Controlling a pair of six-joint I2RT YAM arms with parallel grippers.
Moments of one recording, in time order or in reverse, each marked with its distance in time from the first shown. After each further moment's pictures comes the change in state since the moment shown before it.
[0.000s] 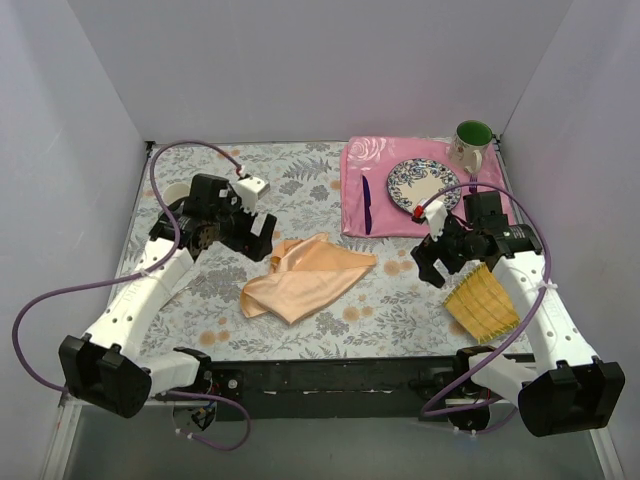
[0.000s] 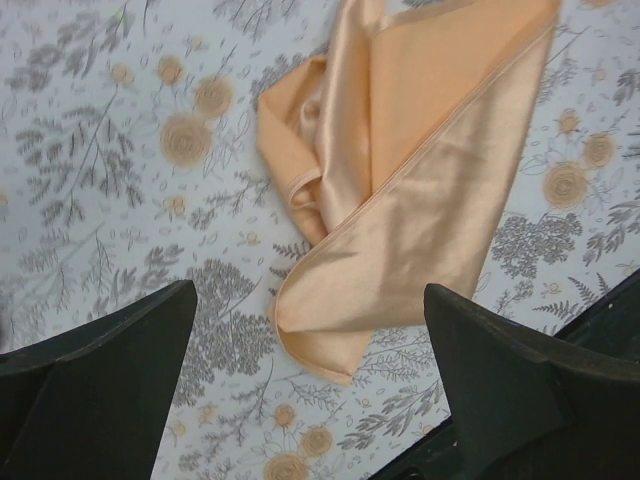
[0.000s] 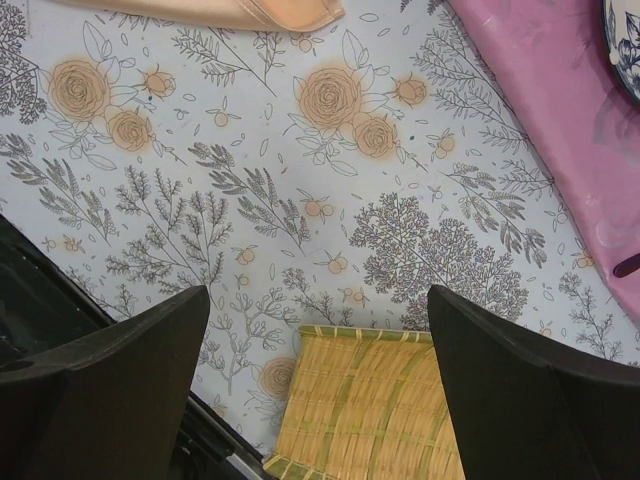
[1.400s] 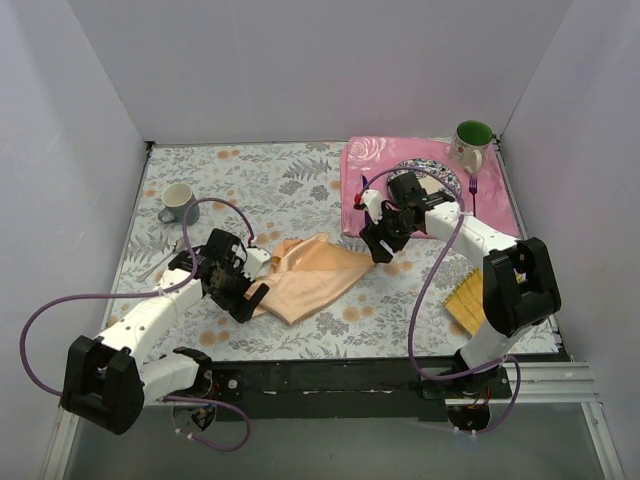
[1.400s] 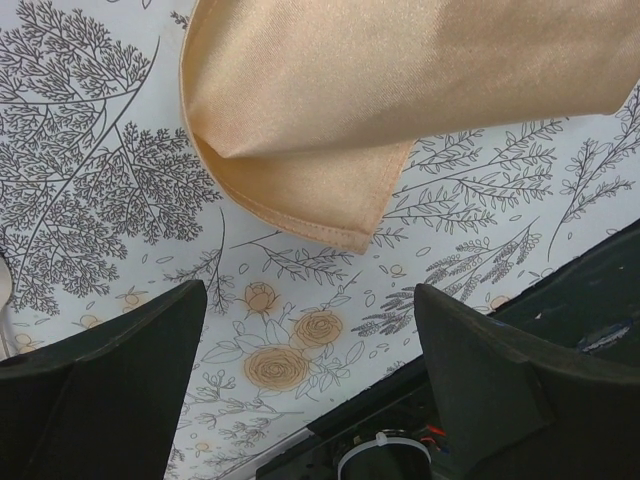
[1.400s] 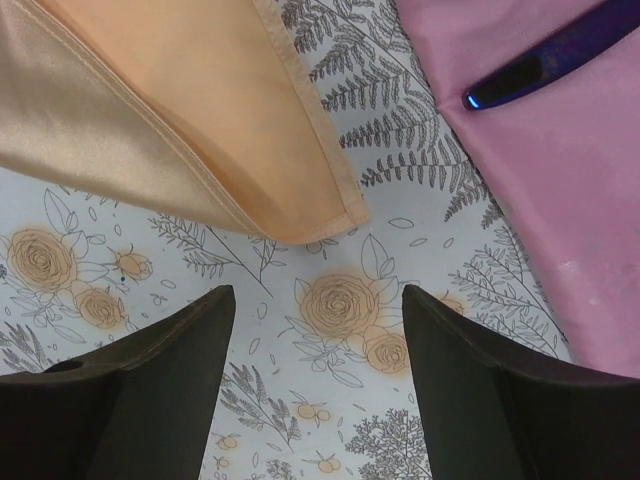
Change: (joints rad) left arm -0.066 -0.072 -0.398 -0.086 -0.105 0.171; right arm 0.262 0.576 0.168 0.305 0.061 0.153
